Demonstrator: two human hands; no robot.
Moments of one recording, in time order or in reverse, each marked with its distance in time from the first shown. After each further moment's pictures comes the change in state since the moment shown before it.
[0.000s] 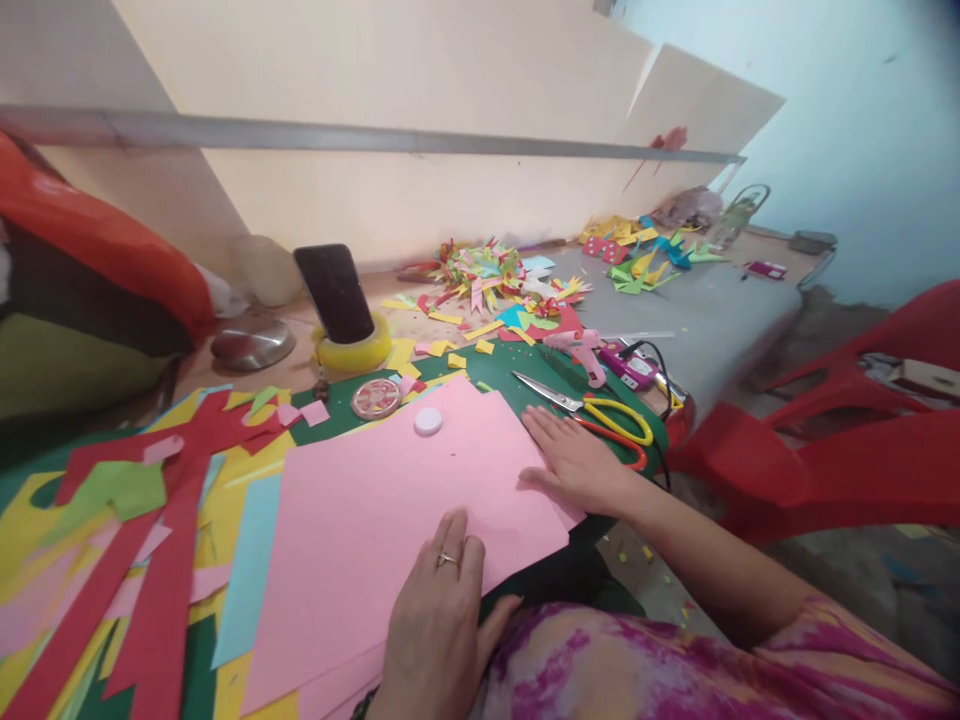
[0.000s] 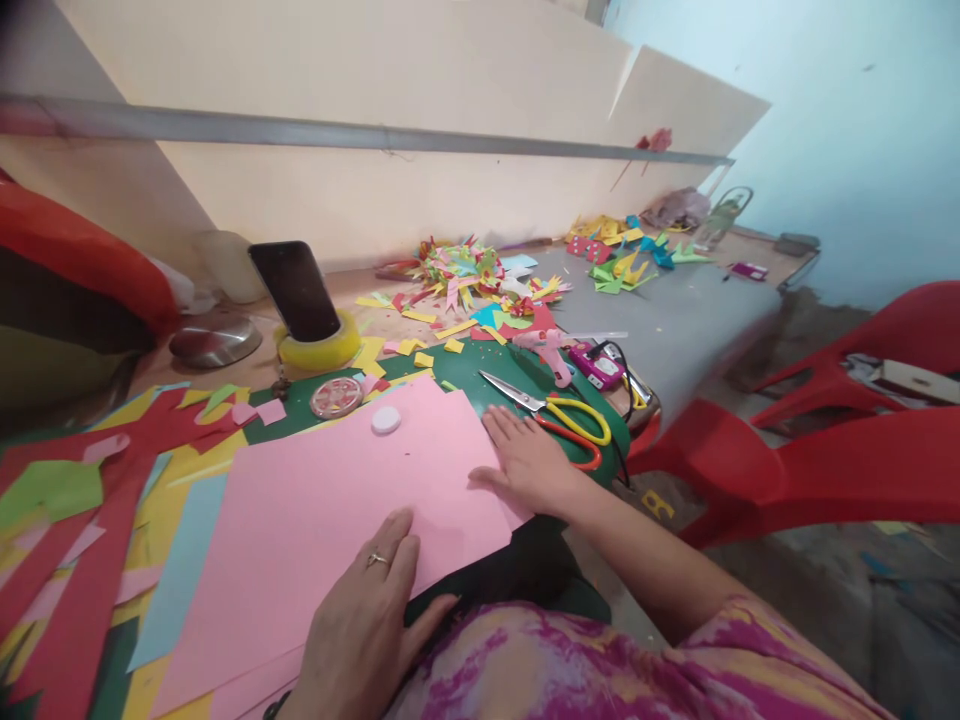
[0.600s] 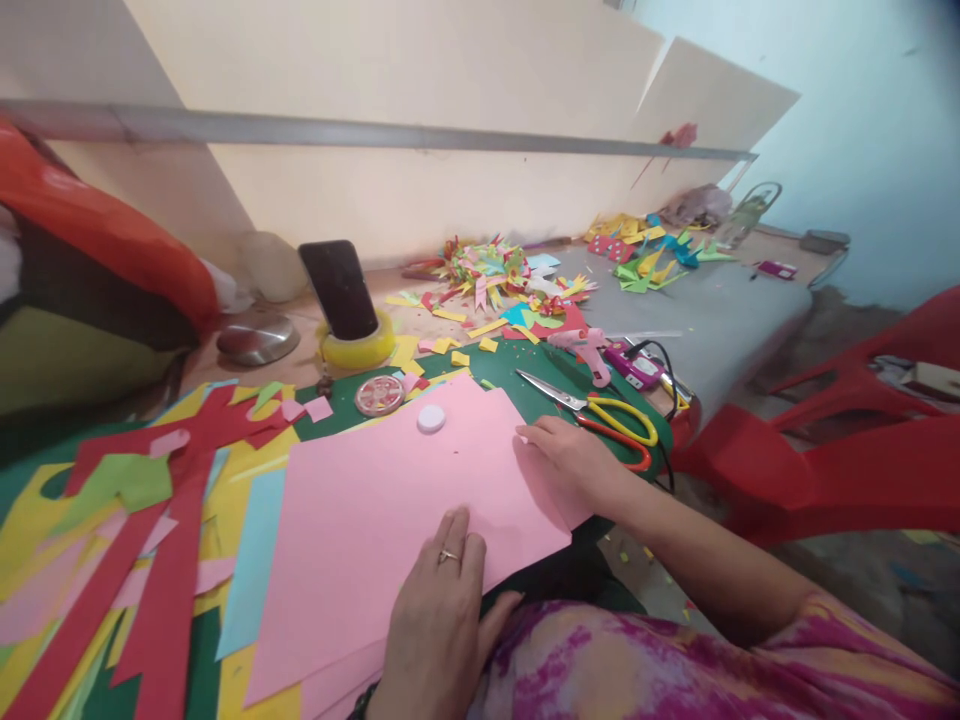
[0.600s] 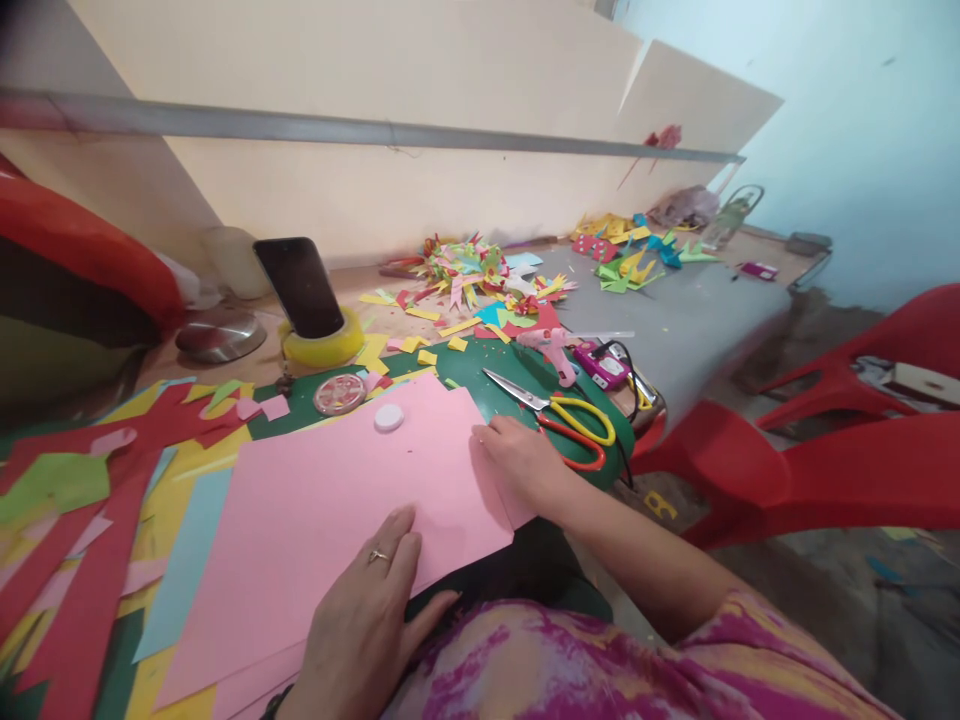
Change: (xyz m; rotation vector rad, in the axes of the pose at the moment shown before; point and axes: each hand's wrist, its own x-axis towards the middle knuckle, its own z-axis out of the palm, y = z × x) left_hand 0.002 0.000 -0.003 -0.016 0.027 0.005; right_hand 0.009 -0.001 -0.016 0.026 0.142 -0.031
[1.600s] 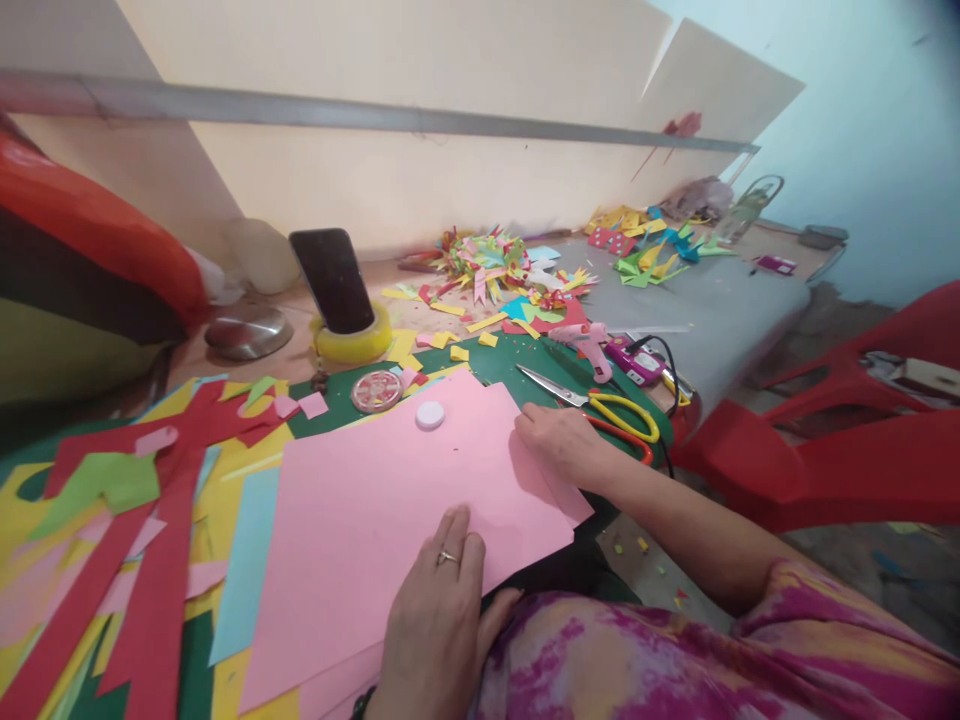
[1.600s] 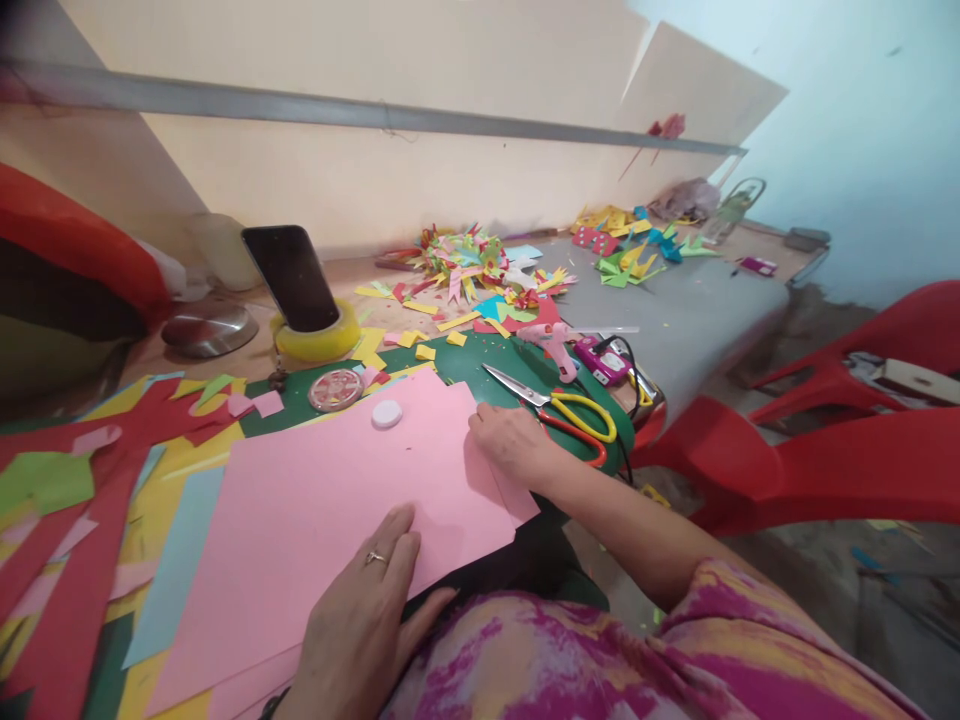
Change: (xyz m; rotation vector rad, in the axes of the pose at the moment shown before) left_hand 0.005 -0.001 -0.005 0.049 0.067 0.022; right_hand 0.022 -0.012 -0.011 -0.332 -0.201 -0.014
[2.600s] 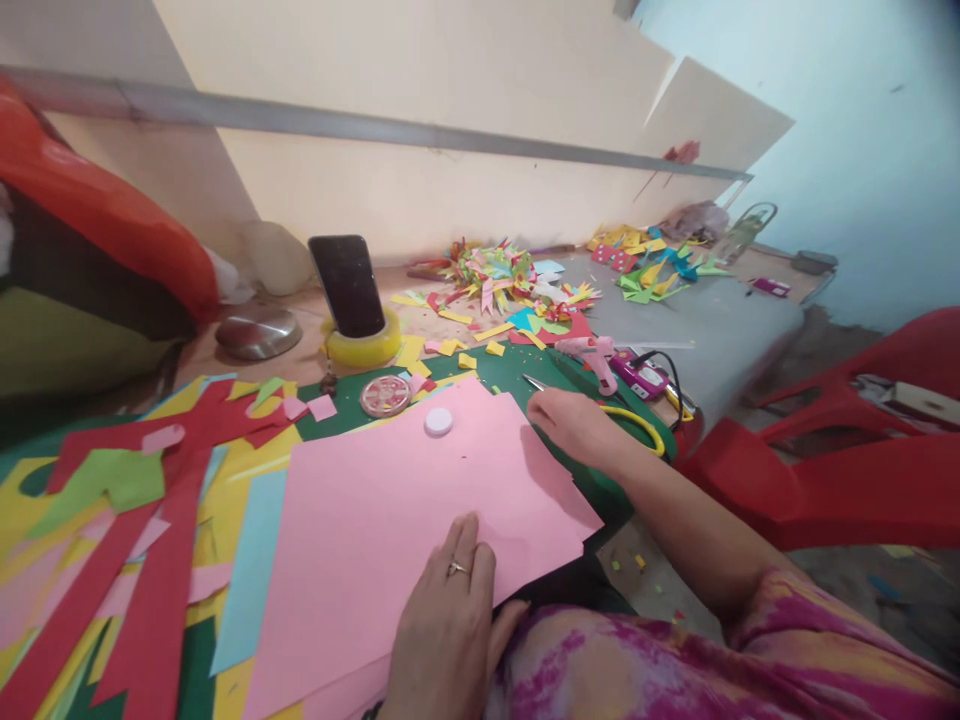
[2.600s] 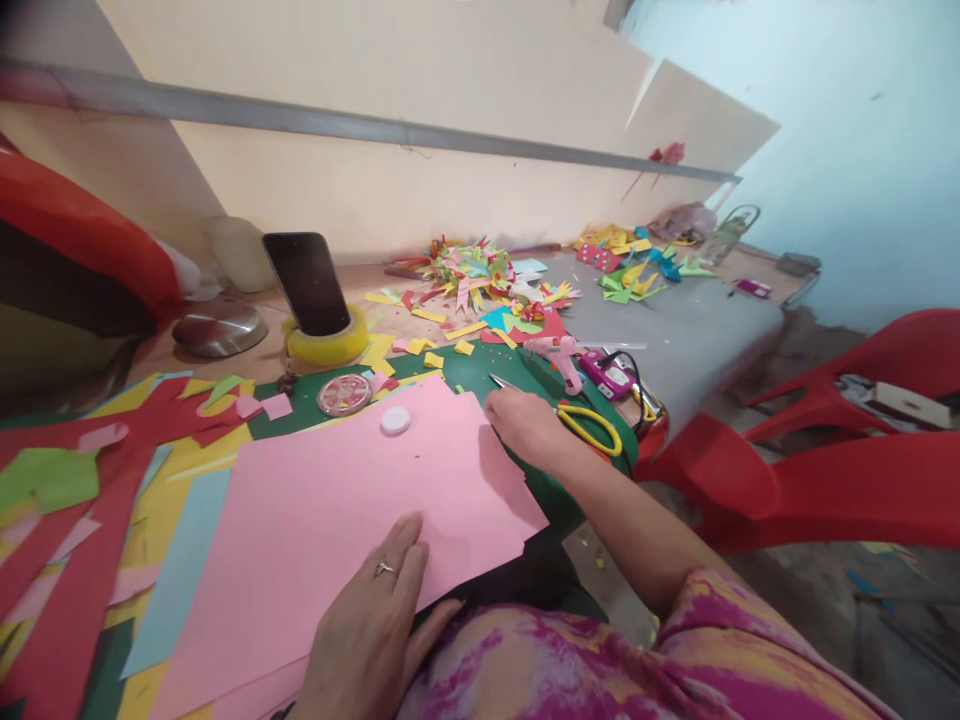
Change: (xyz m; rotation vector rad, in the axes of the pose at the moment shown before) left_hand -0.006 -0.001 0.009 0.019 0.009 0.029; right_hand 0.022 0.015 -0.017 0.186 0.012 0.229
